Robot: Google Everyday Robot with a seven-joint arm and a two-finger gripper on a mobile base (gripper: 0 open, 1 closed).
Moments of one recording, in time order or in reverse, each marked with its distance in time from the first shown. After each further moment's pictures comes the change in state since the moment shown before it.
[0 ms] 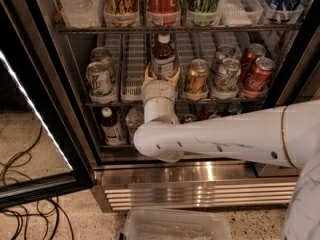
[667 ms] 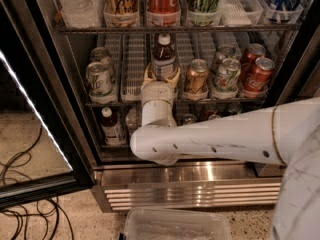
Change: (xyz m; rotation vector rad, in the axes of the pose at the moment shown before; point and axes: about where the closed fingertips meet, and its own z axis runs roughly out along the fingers) arm -0.004 0.001 -0.003 0.028 -0.052 0.009
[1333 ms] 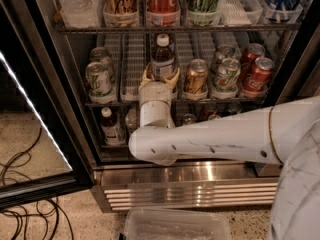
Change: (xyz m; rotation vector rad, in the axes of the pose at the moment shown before) arm -0.003 0.003 -0.001 -0.003 -0.024 0.015
